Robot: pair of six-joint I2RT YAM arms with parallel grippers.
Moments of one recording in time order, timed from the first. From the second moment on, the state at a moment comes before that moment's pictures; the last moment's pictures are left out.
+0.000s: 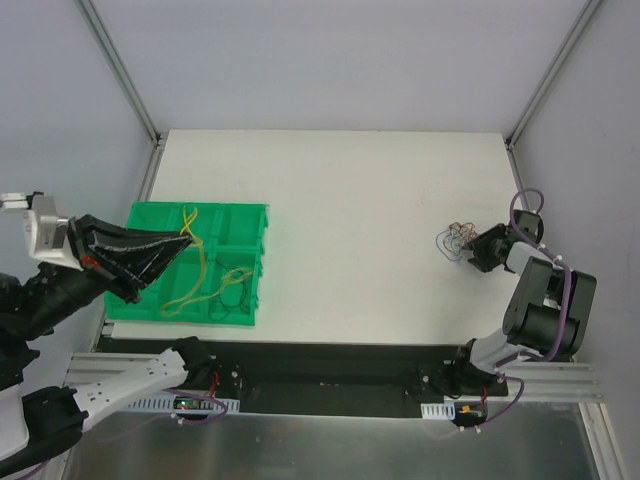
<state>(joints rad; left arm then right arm) -0.85 0.61 1.66 -0.83 0.14 -0.21 -0.35 1.53 0.73 -0.19 -0.20 0.73</state>
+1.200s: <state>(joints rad) -0.84 1.41 2.36 -0.85 -0.25 0.12 0.05 1.44 0.67 -0.14 -0.20 0.51</state>
